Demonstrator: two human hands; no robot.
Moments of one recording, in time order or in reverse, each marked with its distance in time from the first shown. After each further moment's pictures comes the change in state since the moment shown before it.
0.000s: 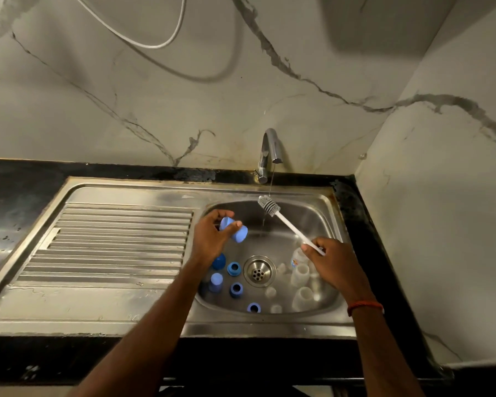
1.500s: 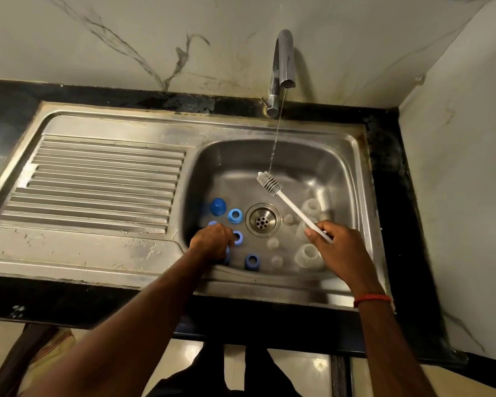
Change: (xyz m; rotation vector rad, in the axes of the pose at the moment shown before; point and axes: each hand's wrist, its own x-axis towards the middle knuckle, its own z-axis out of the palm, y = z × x) left_hand -0.044 -0.090 0.061 0.967 -0.875 -0.307; right_hand 0.005 0.072 0.042 0.048 -0.163 -0.037
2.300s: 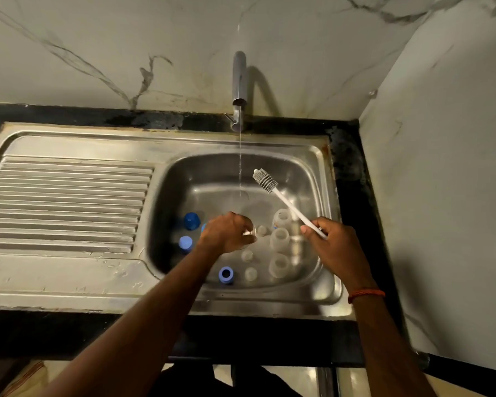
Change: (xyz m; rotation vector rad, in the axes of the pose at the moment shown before) left_hand 0.023 0.094 -0.047 -0.080 0.252 0.221; right_hand 0.019 0.034 -0.051 0.062 0.098 -0.008
